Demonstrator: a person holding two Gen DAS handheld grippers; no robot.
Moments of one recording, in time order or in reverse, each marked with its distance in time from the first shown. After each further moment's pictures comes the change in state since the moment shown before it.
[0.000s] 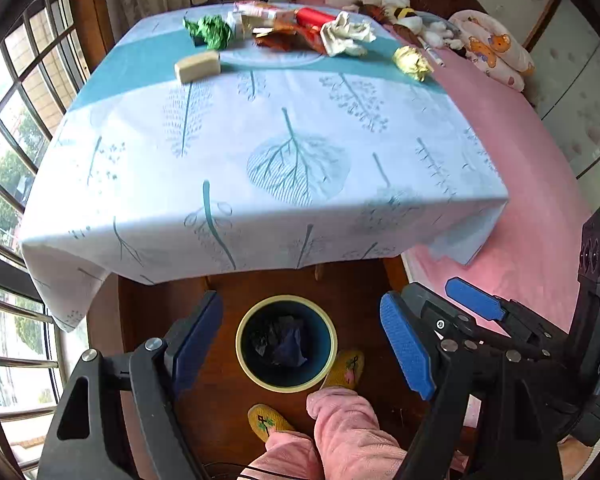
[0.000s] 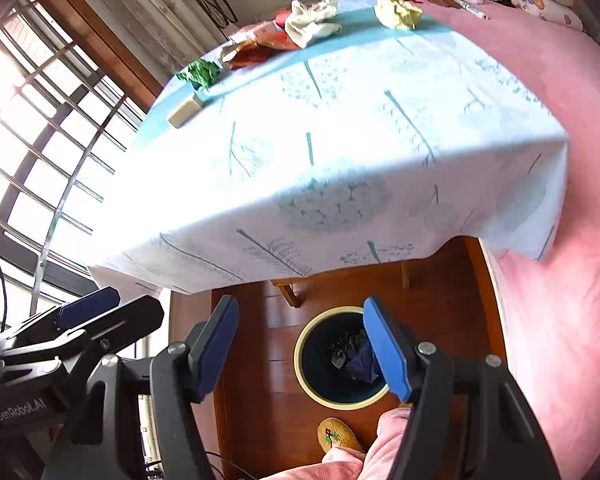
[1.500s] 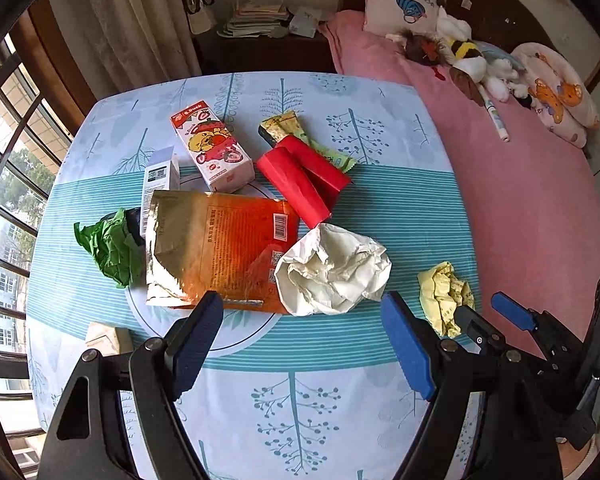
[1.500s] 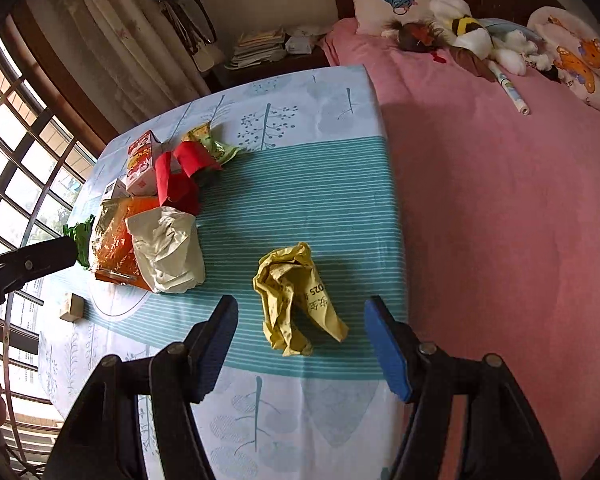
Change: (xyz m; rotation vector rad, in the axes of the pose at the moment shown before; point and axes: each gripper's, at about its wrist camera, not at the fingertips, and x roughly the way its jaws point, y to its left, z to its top) left arm 0.136 -0.080 0.371 -0.125 0.048 0.178; right arm 0.092 -0.135 0.378 -0.176 0.043 -0.063
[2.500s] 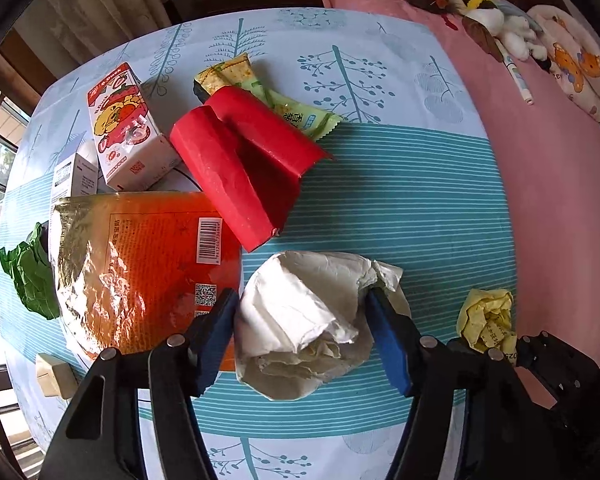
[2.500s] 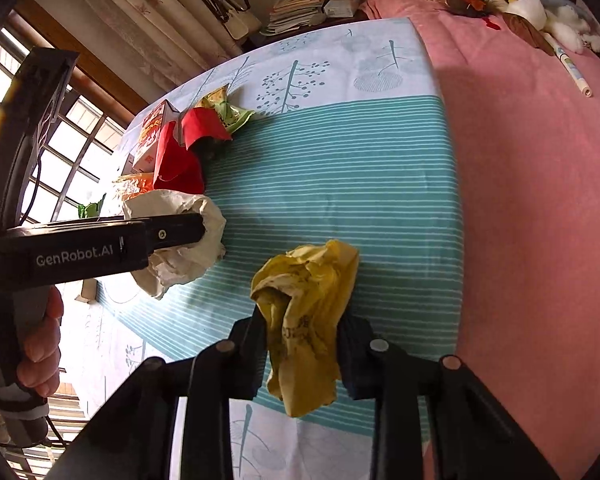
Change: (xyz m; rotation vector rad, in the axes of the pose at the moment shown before) left arm 0.109 -0.042 0.035 0.027 0.153 0.030; right arm 0.049 -0.019 0.010 -0.038 0.113 0.195
